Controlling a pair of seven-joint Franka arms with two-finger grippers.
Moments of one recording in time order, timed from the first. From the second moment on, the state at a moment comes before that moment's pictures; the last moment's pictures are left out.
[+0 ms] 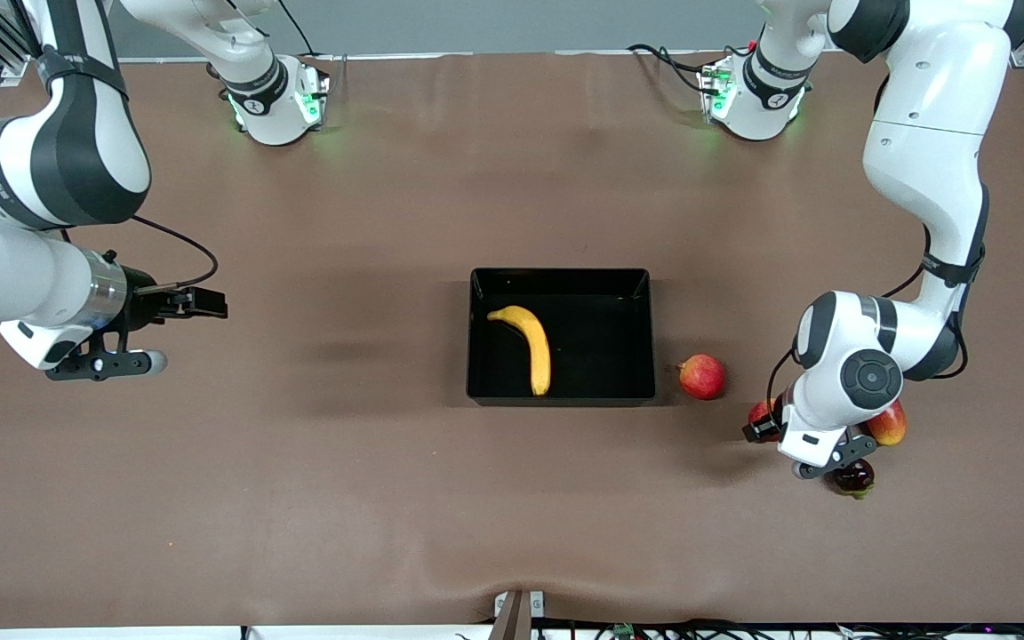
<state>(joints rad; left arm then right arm) -0.05 0.75 -0.10 -1.57 0.18 2.30 -0.62 0.14 0.28 -0.04 -1.54 0.10 1.61 0.03</state>
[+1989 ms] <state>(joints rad) -0.25 0.54 -0.45 -1.50 0.18 1.94 -1.05 0.14 0.28 -0.04 -1.54 0.10 1.61 0.02</state>
